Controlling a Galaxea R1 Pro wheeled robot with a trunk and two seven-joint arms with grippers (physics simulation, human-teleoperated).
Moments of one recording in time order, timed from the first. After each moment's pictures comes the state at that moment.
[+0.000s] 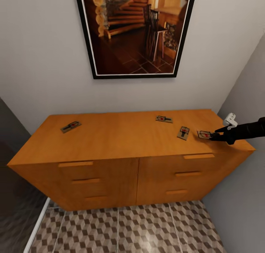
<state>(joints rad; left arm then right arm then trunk) -0.17 0.07 0.16 0.03 0.03 -0.53 -0.09 -1.08 -0.70 0.16 -1.06 0.25 0.61 1.35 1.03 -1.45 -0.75</state>
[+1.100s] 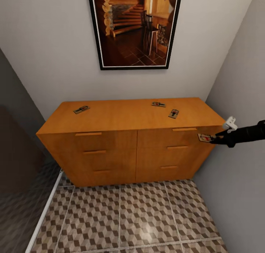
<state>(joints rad) -0.17 0.07 0.16 0.03 0.03 -0.53 -0.09 -1.07 -0.70 0.16 -1.03 0.25 0.61 1.35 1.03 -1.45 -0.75</state>
